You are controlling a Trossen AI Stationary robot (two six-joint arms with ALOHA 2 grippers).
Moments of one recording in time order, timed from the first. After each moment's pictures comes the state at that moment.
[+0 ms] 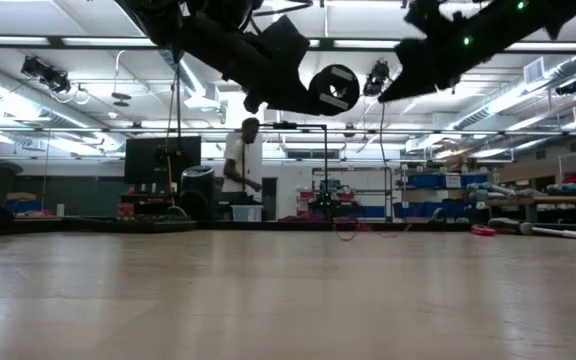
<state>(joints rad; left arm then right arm) 0.14 1.61 1.03 0.20 -0.25 0.00 0.03 1.10 0.63 0.11 0.75 -0.03</state>
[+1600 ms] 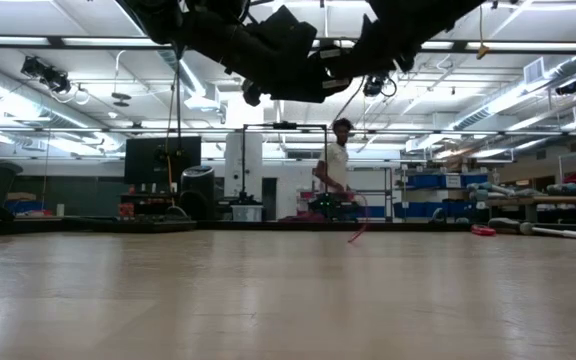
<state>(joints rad) 0.12 1.61 1.03 0.30 -0.32 -0.03 0.13 1.34 0.92 -0.08 0.54 0.11</state>
